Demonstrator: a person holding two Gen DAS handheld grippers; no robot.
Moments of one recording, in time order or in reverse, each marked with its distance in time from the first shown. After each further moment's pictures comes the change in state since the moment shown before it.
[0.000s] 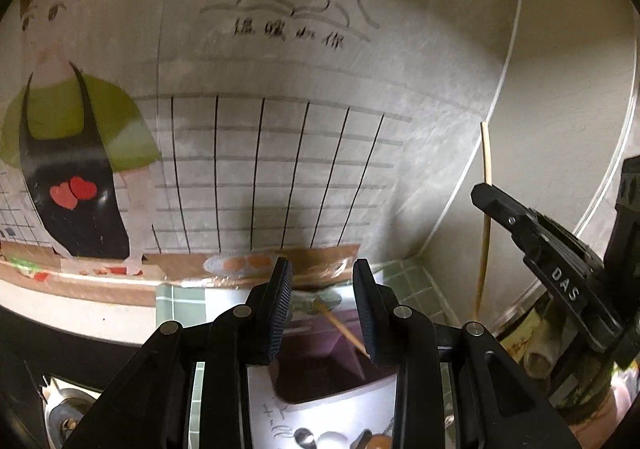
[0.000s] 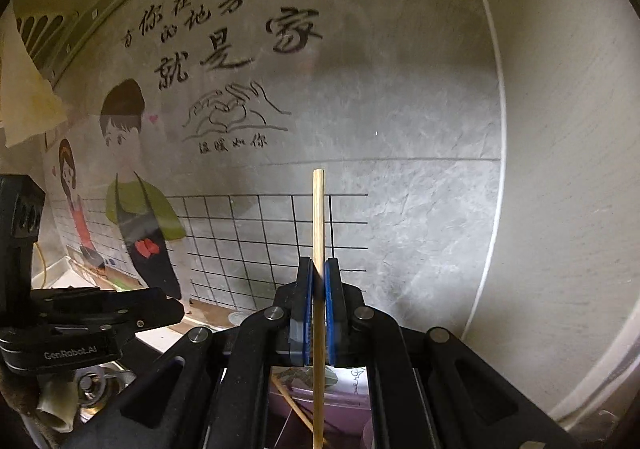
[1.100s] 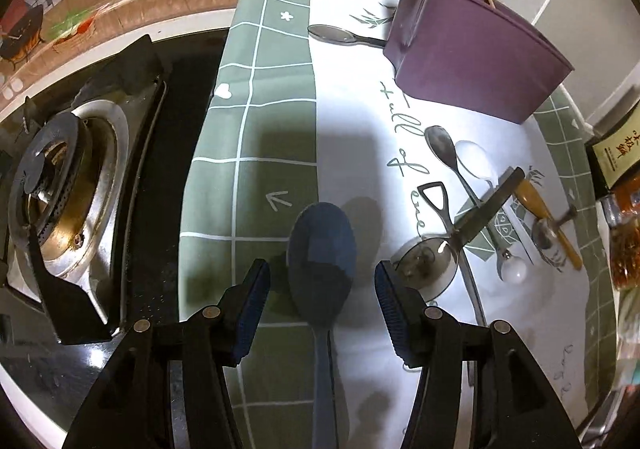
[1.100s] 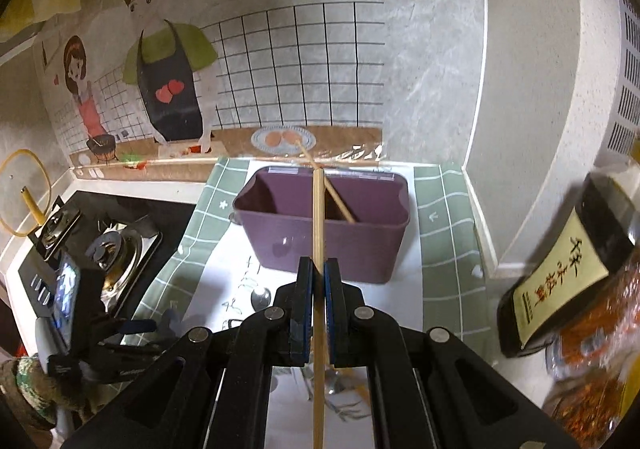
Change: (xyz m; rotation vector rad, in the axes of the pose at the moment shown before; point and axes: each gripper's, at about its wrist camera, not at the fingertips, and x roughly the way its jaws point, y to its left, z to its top) left arm 0.006 0.061 -0.254 -0.132 0.514 0.219; right arm -0.077 0.044 -0.141 0.023 0.387 -0.025
